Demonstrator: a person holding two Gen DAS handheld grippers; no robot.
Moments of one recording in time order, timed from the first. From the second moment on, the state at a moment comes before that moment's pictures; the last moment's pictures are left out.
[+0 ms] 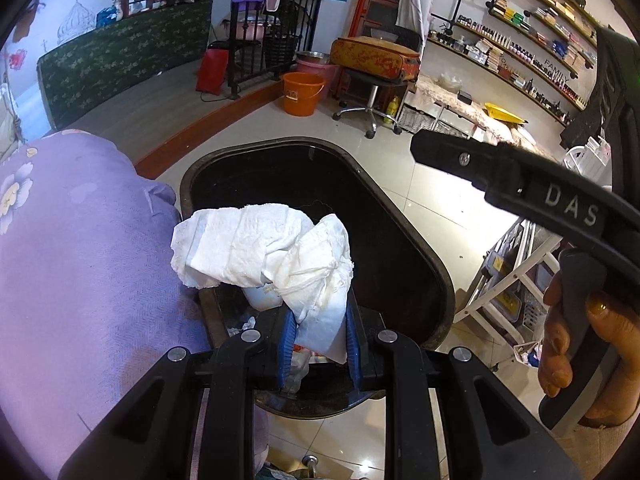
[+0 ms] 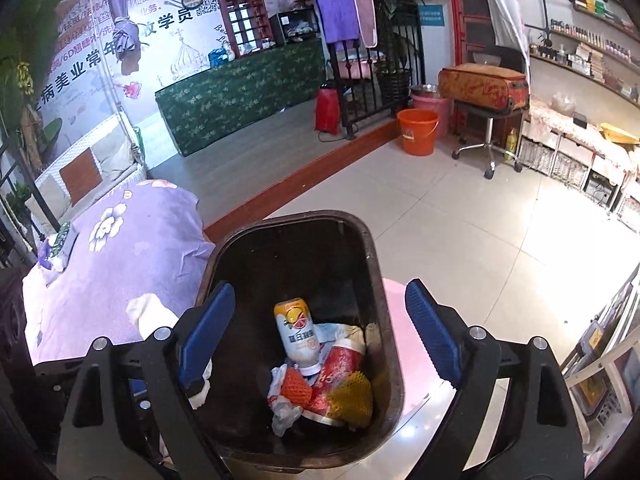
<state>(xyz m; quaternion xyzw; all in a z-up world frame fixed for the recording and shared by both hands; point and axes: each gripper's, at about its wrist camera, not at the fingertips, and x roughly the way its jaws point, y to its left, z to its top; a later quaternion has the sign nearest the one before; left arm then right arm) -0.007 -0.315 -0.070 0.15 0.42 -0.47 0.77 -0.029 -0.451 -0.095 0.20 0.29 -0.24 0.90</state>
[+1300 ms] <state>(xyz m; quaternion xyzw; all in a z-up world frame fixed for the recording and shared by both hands) 0.002 -0.272 -0.043 0.11 0.37 -0.45 0.81 -0.025 -0.445 -0.096 0.22 0.28 -0.24 0.90</state>
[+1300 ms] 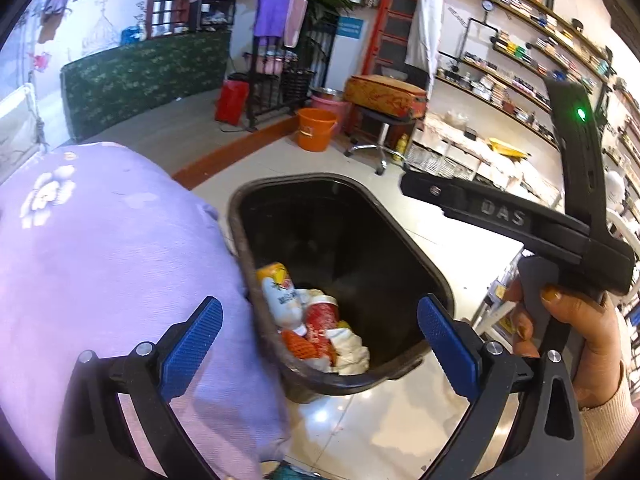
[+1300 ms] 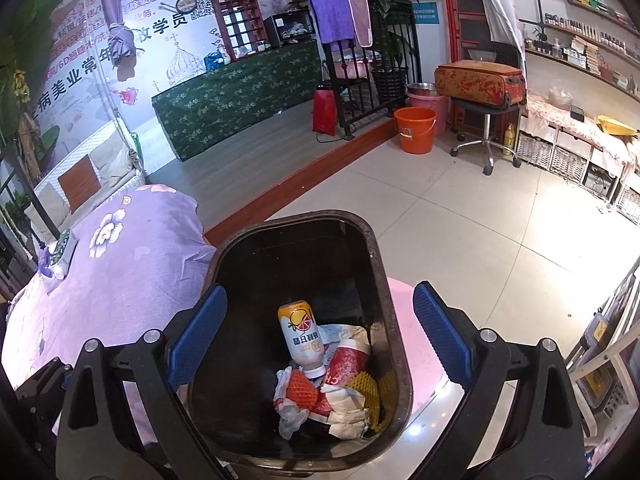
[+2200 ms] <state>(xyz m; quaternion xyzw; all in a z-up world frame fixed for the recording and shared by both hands) 0.066 -0.055 -0.023 0.05 0.36 -0.20 0.91 0.087 -0.297 -0.073 0.16 0.30 -0.02 0.94</state>
